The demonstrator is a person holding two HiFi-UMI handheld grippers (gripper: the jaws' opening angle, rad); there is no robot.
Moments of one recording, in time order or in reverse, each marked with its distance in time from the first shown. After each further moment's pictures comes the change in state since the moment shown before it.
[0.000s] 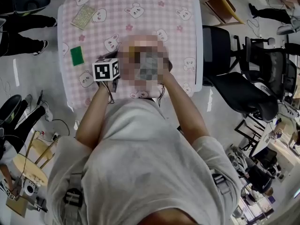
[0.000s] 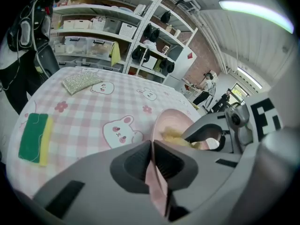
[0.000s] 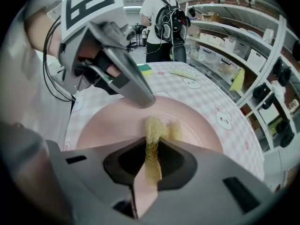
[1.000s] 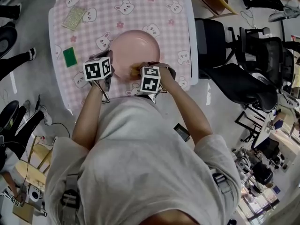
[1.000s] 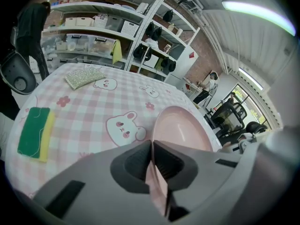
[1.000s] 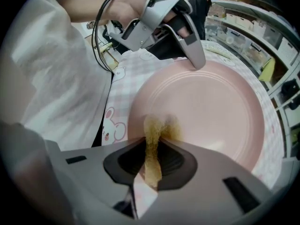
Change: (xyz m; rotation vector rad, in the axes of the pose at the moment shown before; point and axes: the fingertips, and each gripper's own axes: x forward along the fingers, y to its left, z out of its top) left arm 0.002 0.010 -0.007 -0.027 0.026 -0.001; right arm -0.023 0.099 -0.078 -0.102 0.192 0.294
